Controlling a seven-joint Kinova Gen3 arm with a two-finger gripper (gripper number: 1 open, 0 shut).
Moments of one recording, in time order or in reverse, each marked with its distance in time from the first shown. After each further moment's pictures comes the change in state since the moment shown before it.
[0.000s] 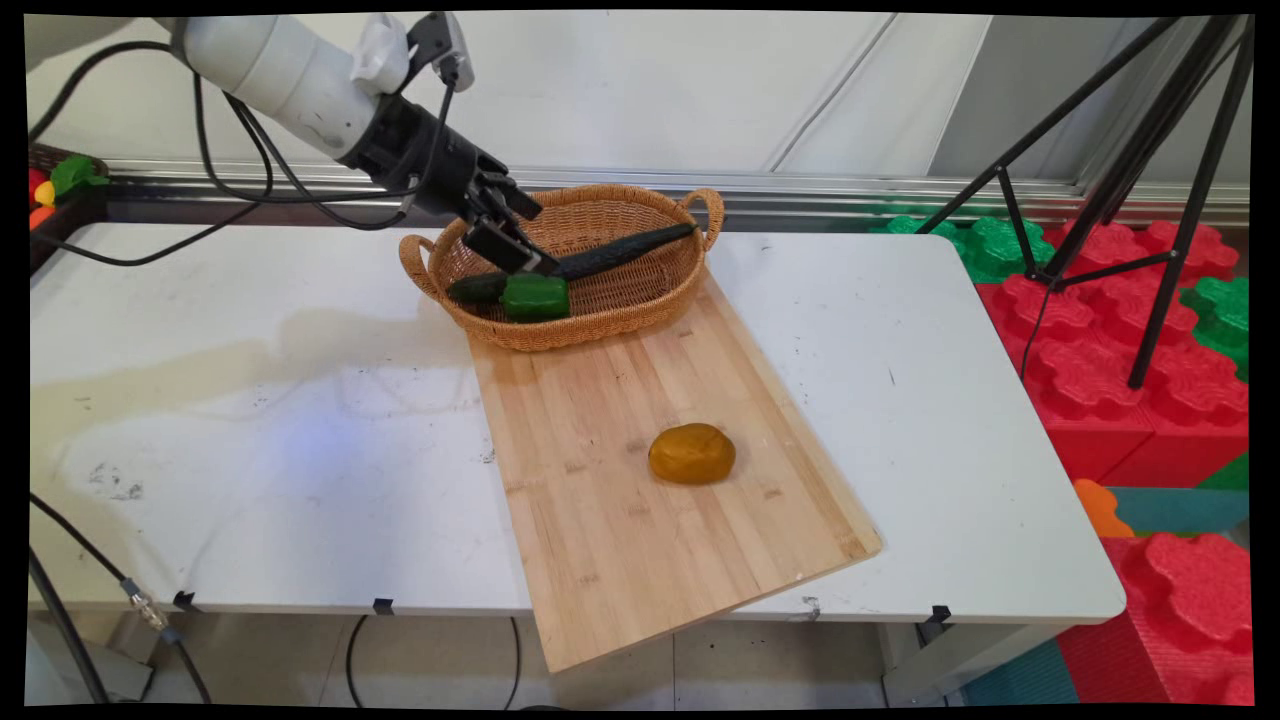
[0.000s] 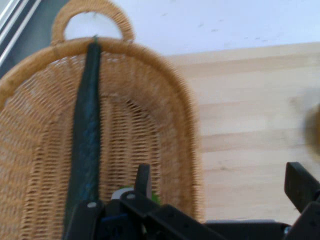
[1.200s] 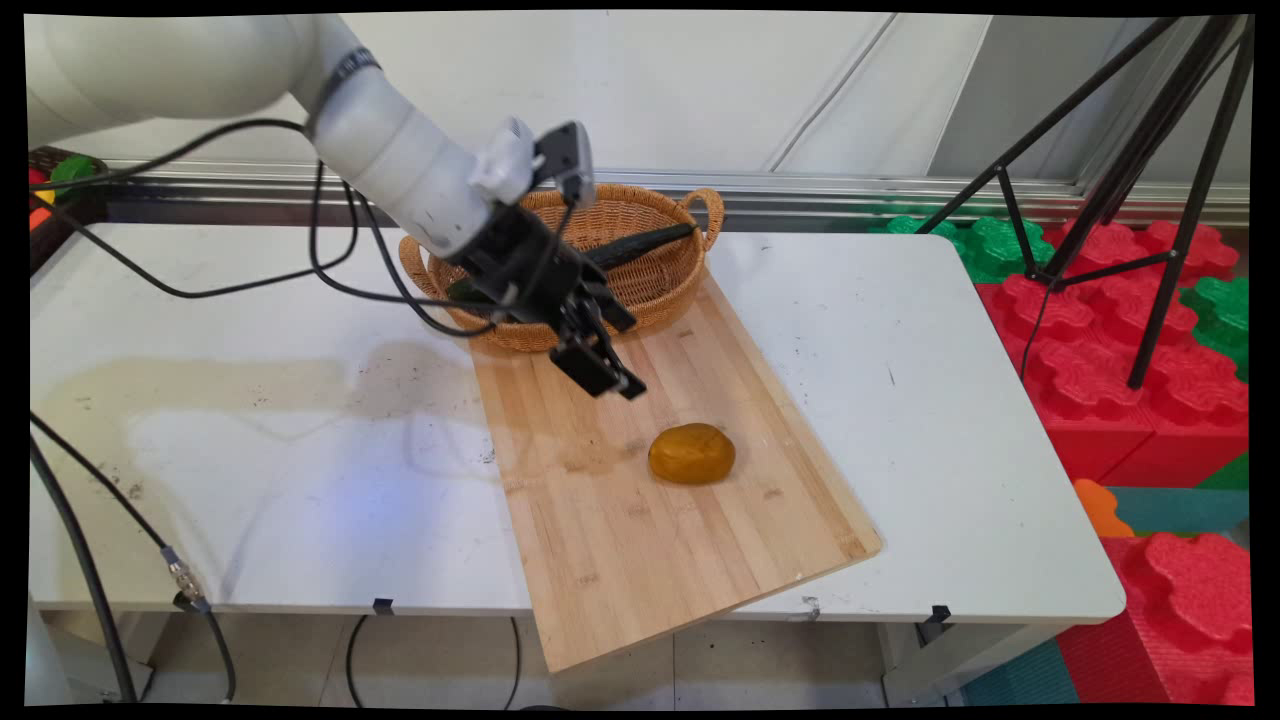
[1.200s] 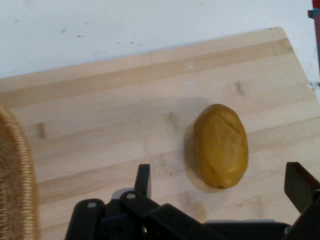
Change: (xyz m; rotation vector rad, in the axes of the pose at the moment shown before) arm 0.032 0.086 0.078 -0.206 -0.062 0.071
